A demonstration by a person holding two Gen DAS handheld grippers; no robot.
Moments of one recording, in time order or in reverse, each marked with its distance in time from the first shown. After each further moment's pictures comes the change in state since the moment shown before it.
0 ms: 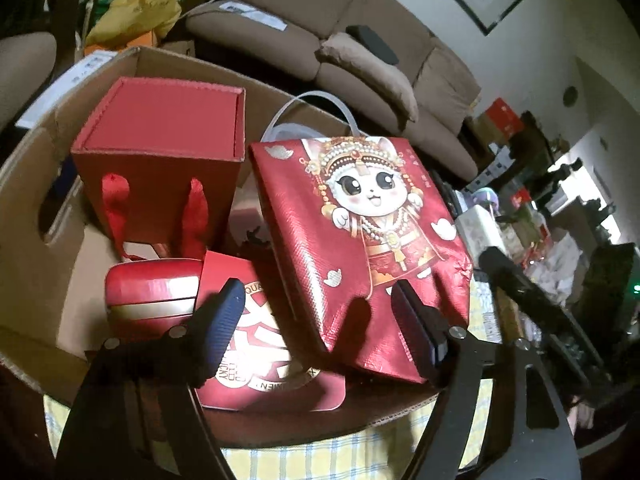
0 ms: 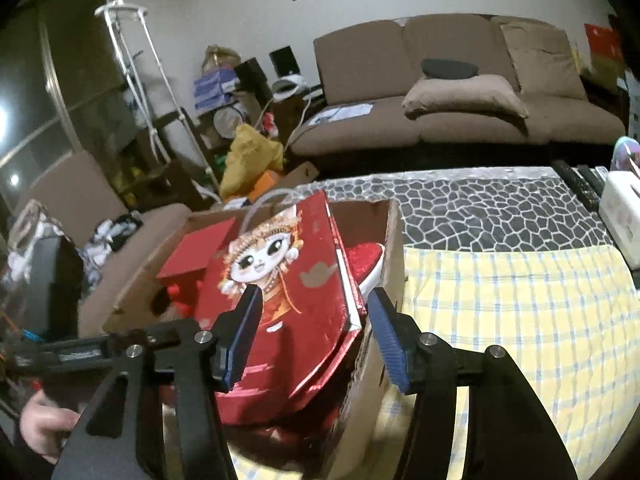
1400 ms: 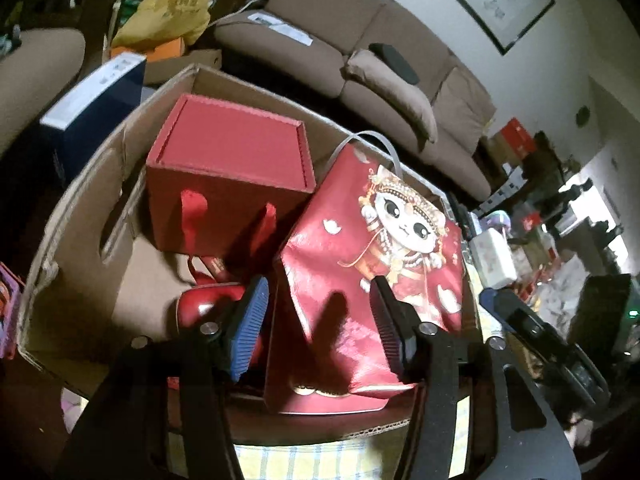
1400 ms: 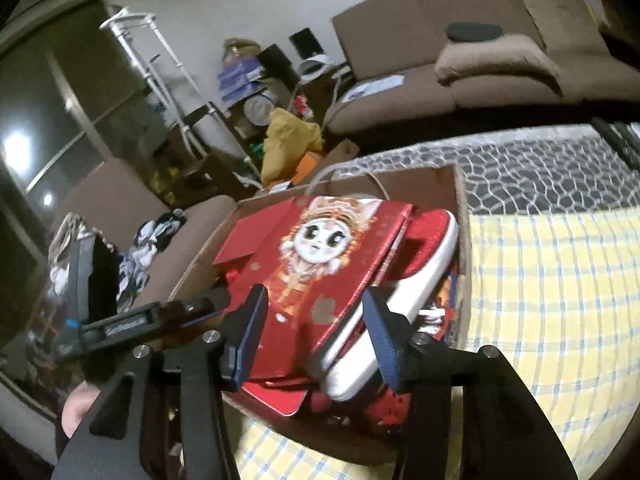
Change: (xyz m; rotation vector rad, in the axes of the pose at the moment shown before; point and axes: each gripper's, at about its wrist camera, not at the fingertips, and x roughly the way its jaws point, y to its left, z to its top) left arm -0.024 0.043 0.016 -0.065 -0.043 0.032; right arm 0.006 0.016 -0.010 0.113 0.069 0.173
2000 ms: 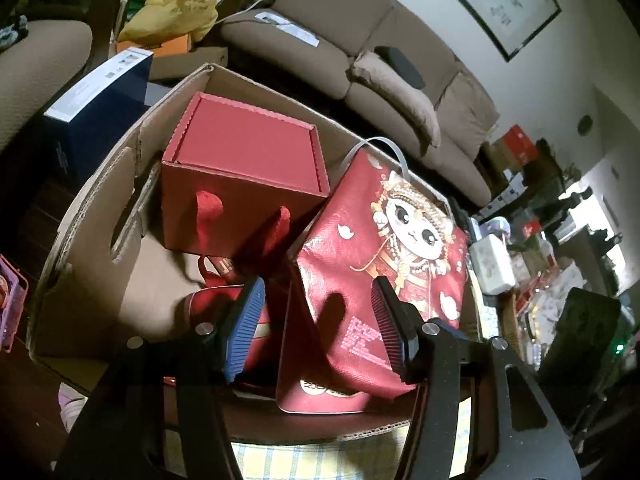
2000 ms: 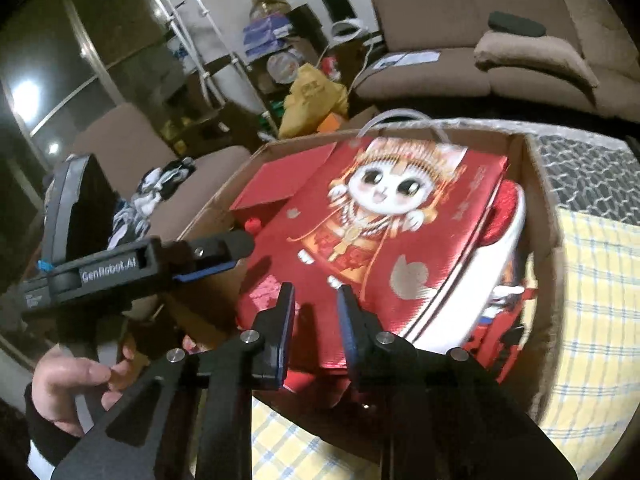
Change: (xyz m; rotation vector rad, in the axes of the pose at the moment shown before) left arm -0.005 0.011 0.004 -0.013 -0.006 0.007; right arm 0.040 0.045 -0.020 -0.134 0.112 0.004
